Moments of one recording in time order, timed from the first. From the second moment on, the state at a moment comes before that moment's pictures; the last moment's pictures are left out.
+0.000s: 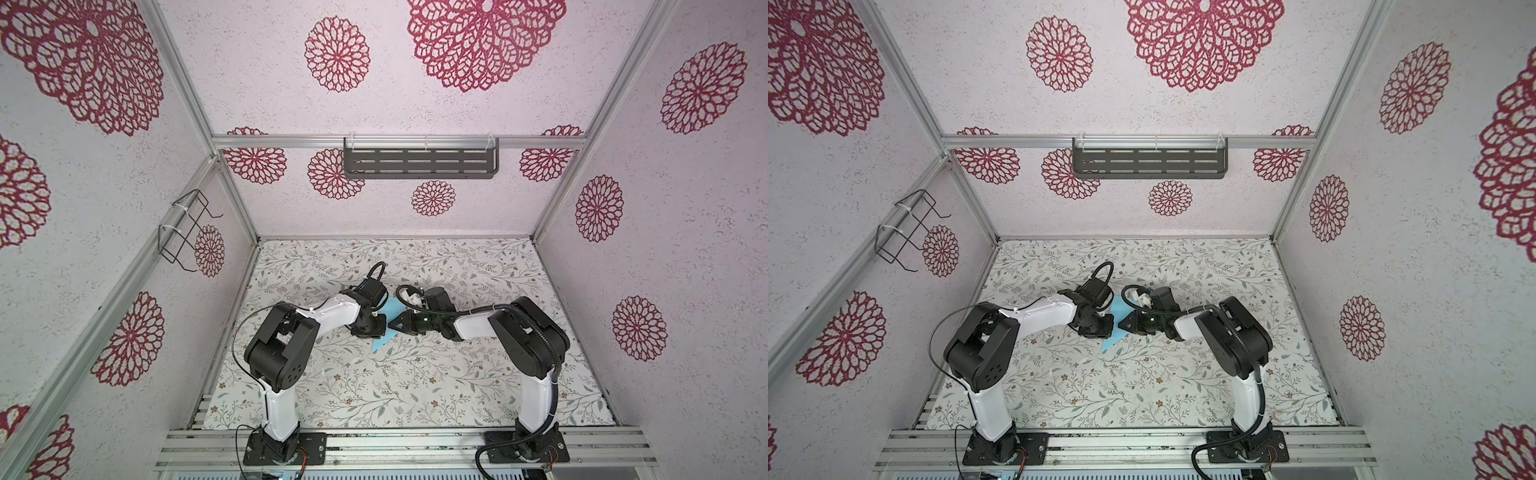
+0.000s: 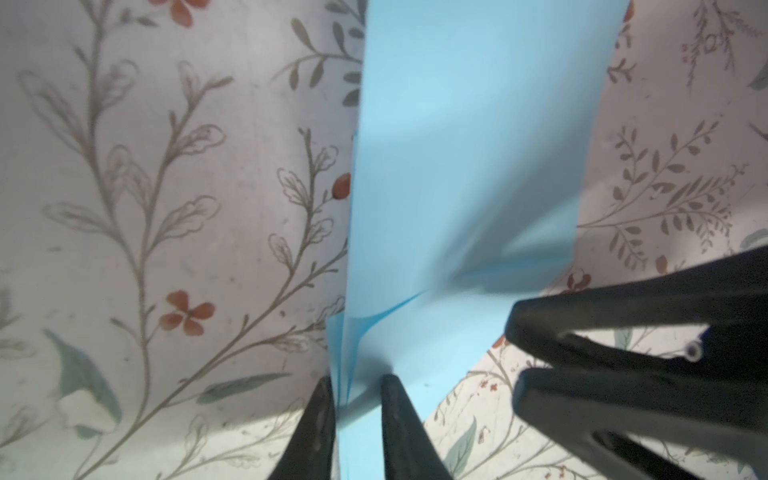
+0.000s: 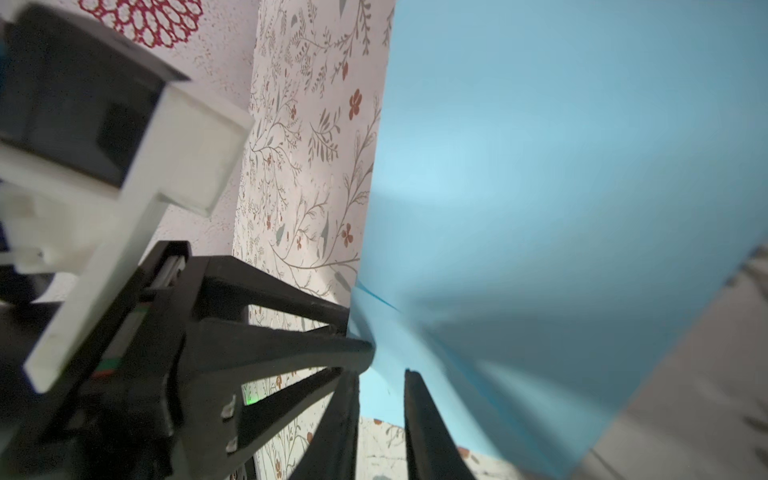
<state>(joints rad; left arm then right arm) -0.57 1.89 1.18 -0.59 0.11 -0.48 0.61 1.97 0.94 0.36 -0.67 0.73</state>
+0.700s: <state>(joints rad) -0.58 1.73 1.07 -0.42 0.09 -0.66 0.62 2.00 0.94 0.36 -0.63 0.83</state>
